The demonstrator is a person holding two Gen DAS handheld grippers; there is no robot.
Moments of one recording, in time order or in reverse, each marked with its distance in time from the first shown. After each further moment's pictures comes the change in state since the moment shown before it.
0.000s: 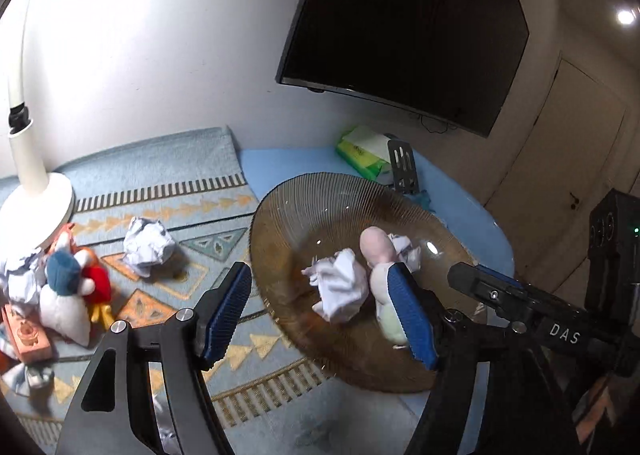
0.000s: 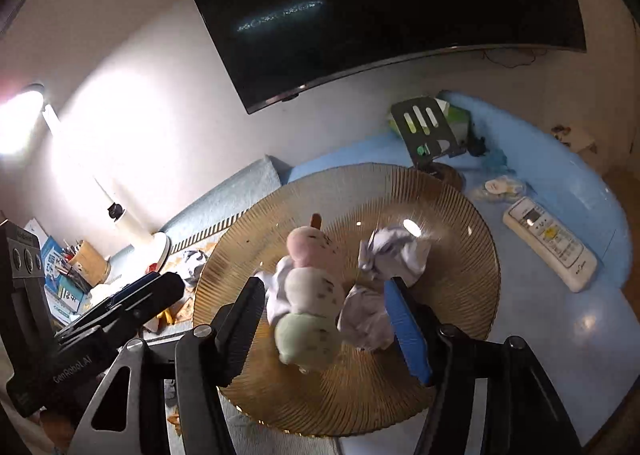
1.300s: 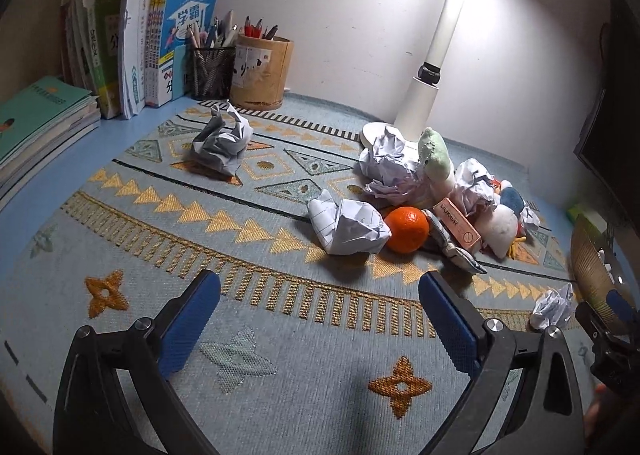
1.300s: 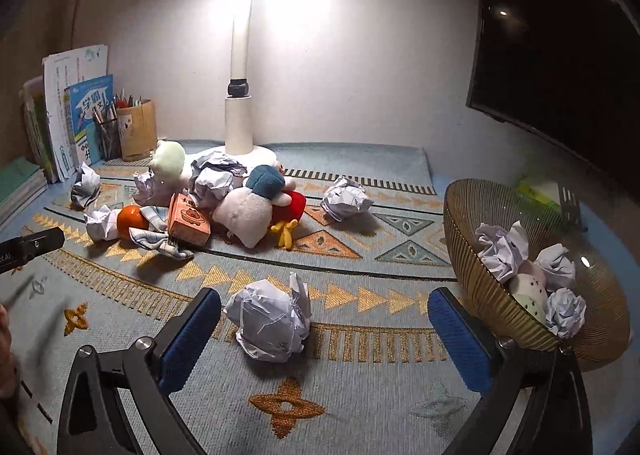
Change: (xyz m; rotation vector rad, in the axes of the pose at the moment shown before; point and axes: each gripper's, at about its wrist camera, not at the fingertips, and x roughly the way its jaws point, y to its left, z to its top) left arm -0.191 0.232 -0.153 -0.382 -0.153 0.624; right arm 0.064 0.203 -0.123 -0.496 -0.104 -0.048
